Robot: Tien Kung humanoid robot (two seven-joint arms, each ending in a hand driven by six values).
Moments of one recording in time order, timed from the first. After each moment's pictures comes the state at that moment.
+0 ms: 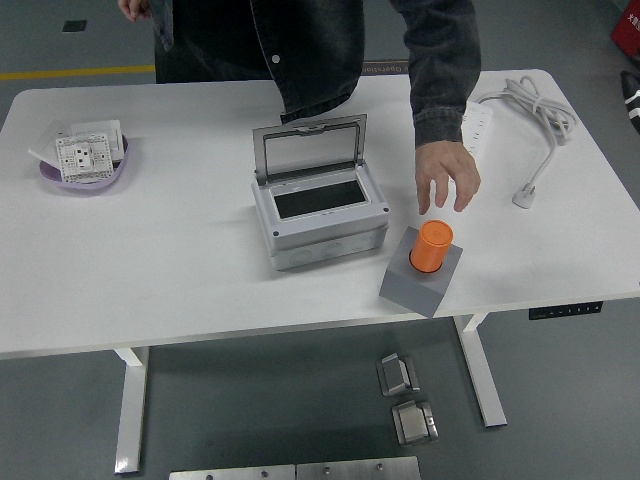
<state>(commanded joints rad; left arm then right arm) 0.03 0.15 -0.53 -0.18 0.47 0.03 0.11 0.17 -0.55 1.43 1.31 -0.97 -0.17 0.43</state>
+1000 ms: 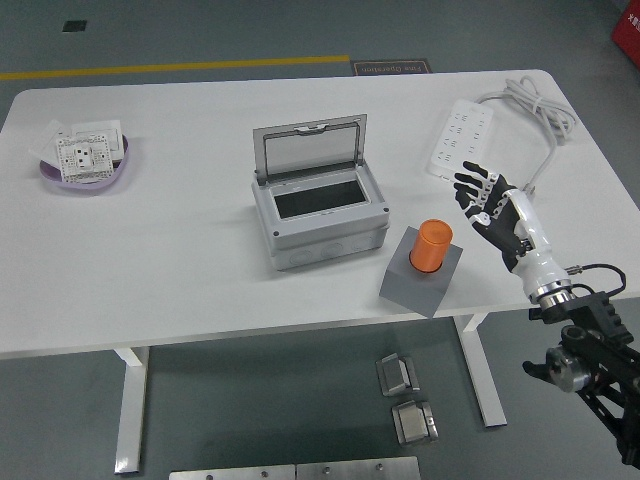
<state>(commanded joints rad) 0.03 0.14 -0.56 -0.18 0.50 0.02 0.11 0.26 -0.43 0.85 1.16 -0.79 -0.15 0.58</state>
